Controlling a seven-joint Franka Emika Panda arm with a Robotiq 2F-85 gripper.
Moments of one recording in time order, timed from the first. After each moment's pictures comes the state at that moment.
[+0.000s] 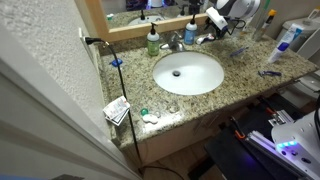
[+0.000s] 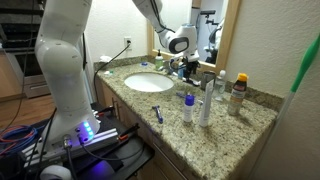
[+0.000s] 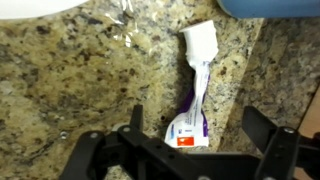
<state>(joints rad) -0.06 0.46 -0.14 -1.99 0.32 2.76 1.02</state>
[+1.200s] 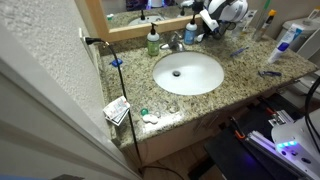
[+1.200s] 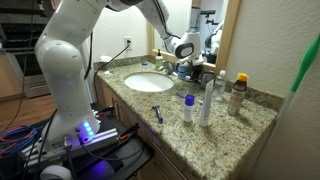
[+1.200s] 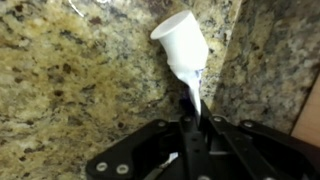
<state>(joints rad) -0.06 0.63 -0.15 -1.79 0.32 2.77 1.07</state>
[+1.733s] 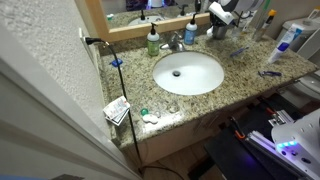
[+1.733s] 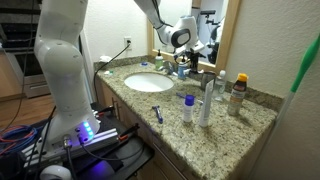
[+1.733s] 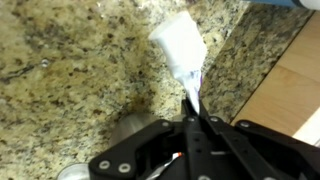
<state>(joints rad) -0.04 0.39 -0.18 -1.99 0.16 2.78 0.89</state>
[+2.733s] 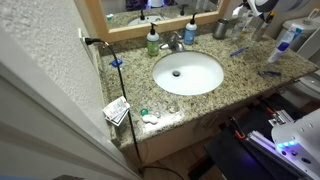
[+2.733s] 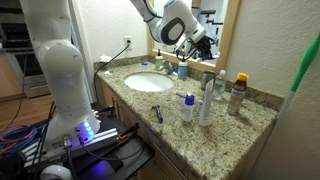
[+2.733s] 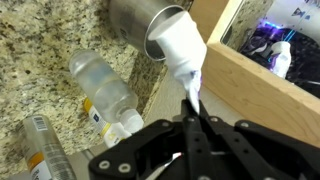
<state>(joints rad) -0.04 0.08 -0.35 -2.36 0.06 3.28 0.97</state>
